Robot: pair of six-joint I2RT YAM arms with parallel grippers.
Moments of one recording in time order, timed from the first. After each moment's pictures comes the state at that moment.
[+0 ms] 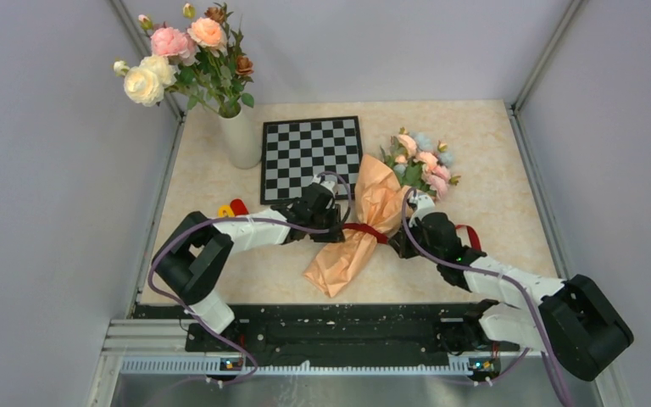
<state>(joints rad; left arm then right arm) -0.72 1.66 0.87 -0.09 0.12 -0.63 0.59 1.11 0.31 0.25 -0.06 0.40</state>
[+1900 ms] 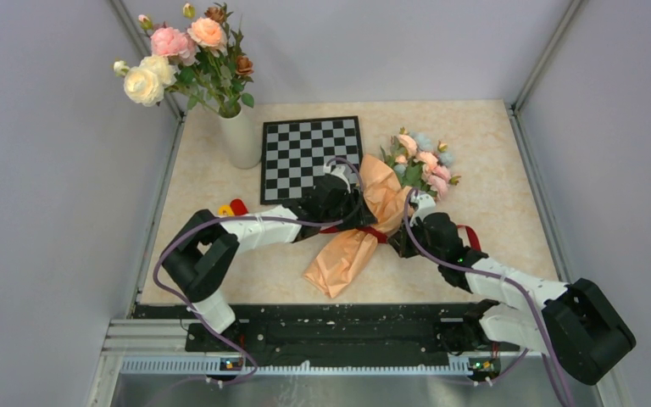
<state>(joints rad) -0.80 1.69 0.98 0.09 0.14 -0.89 0.59 1.08 0.31 0.25 -0.07 0.40</state>
